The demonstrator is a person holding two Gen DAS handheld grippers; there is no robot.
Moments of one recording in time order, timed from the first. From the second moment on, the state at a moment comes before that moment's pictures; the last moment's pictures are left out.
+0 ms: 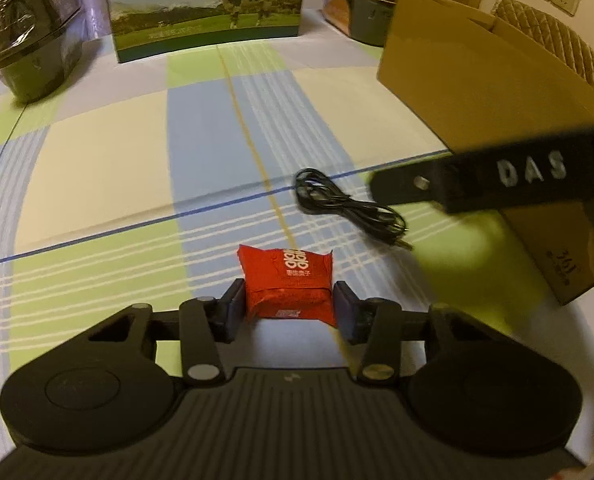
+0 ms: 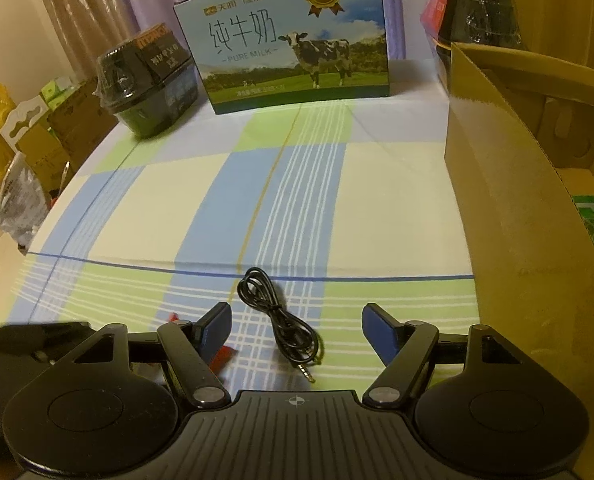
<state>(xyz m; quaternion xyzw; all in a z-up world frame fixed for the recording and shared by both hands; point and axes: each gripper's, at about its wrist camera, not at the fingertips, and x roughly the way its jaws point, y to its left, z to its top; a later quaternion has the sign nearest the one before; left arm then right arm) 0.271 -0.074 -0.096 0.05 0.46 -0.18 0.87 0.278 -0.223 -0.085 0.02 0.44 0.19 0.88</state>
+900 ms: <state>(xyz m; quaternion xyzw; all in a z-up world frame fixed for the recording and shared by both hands) 0.284 -0.019 -0.095 0.04 0.44 -0.17 0.88 0.285 -0.176 -0.122 -0.08 0.46 0.27 0.84</state>
